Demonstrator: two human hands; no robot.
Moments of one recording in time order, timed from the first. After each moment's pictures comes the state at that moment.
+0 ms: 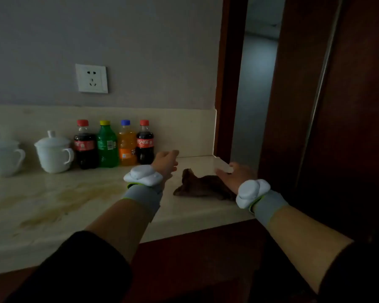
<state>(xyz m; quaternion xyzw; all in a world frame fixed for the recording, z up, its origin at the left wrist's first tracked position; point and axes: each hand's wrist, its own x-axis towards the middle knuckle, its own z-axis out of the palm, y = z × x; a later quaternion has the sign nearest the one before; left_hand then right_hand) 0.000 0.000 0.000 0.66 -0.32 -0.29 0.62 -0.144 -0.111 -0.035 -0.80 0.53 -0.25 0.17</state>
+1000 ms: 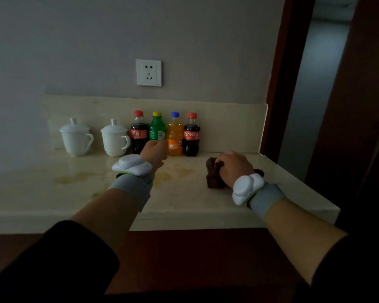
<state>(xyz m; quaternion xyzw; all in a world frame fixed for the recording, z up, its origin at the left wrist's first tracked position) 0.085 0.087 0.002 0.68 -0.25 -0.17 0.66 -0.041 -0.051 -0.025 -0.91 0.35 -0.21 0.04</state>
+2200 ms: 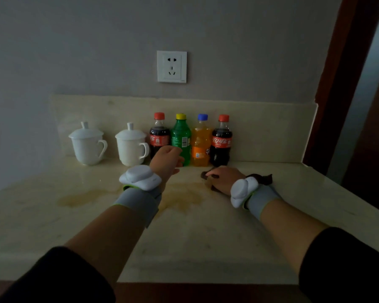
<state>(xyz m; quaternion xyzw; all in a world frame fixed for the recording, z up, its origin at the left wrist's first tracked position) 0.171 0.062 -0.010 0.67 -0.26 -0.17 0.67 0.086 -0.074 -0.039 -0.96 0.27 -0.03 0.08</state>
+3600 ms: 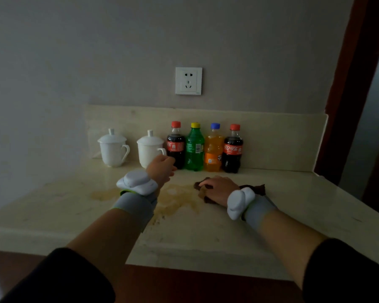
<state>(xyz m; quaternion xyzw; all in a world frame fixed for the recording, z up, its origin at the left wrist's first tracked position) 0.169 0.112 -0.007 0.73 -0.22 -0.12 0.64 0.087 -0.026 -0.038 -0.98 0.18 -0.03 0.10</state>
